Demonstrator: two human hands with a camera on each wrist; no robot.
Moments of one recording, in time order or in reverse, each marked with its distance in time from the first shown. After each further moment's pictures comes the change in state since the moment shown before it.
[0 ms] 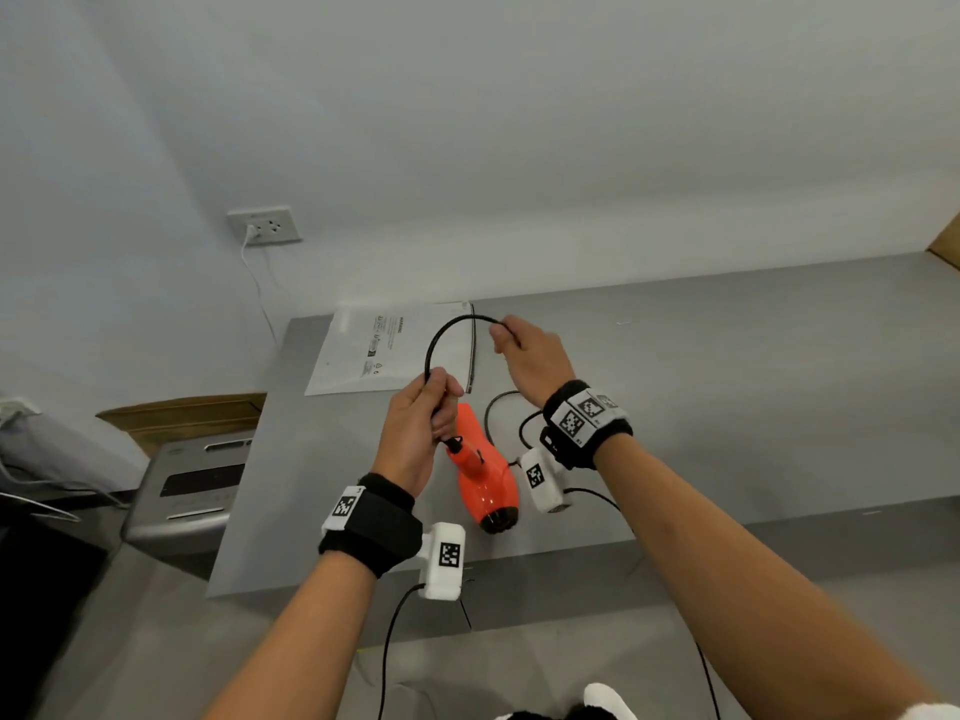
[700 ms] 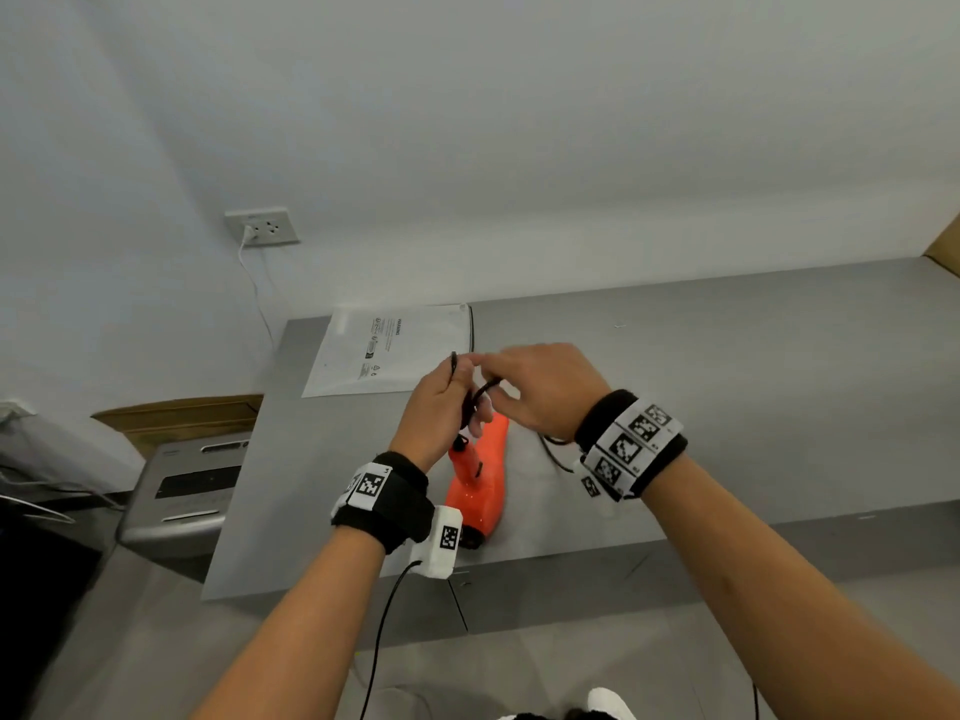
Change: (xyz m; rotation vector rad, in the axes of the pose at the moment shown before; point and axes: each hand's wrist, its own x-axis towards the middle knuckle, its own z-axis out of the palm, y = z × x) left_hand 0.016 0.012 0.021 0.486 -0.070 0.053; right_hand -0.047 -0.046 -0.050 -0.609 -0.269 -0.488
